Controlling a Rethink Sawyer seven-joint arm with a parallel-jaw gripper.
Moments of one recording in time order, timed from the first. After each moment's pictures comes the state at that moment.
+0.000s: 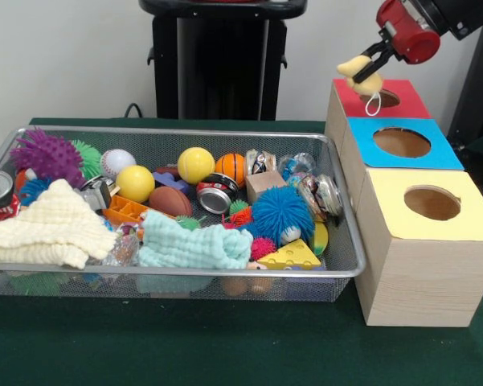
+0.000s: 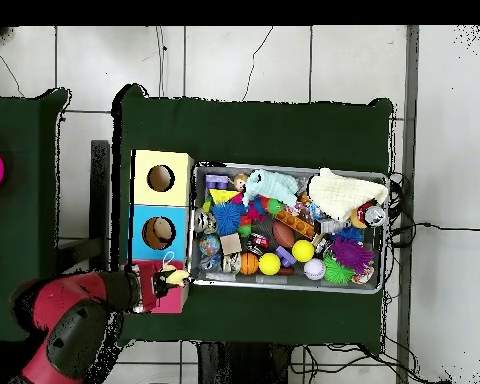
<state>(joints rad) 0.95 0.01 -1.14 1.56 0.67 0.88 2.96</state>
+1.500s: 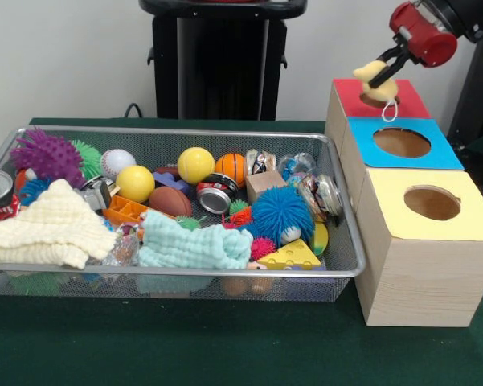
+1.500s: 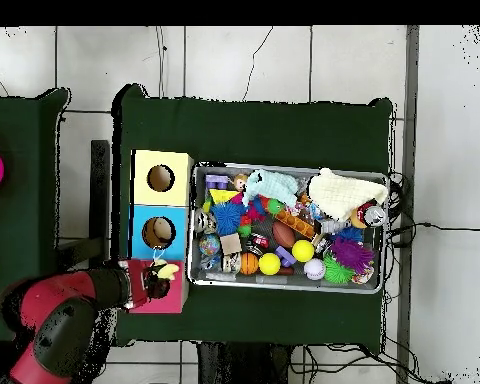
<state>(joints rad) 0.97 0.00 -1.14 1.53 0.67 0.87 3.01</state>
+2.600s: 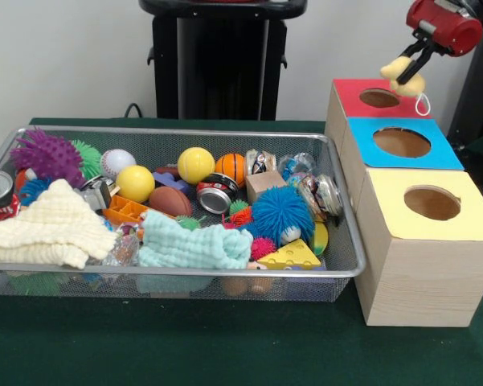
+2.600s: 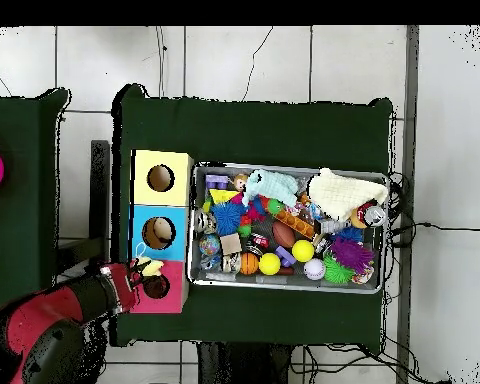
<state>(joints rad) 1.04 -0.04 -1.10 1.59 0.68 0.68 3.01</state>
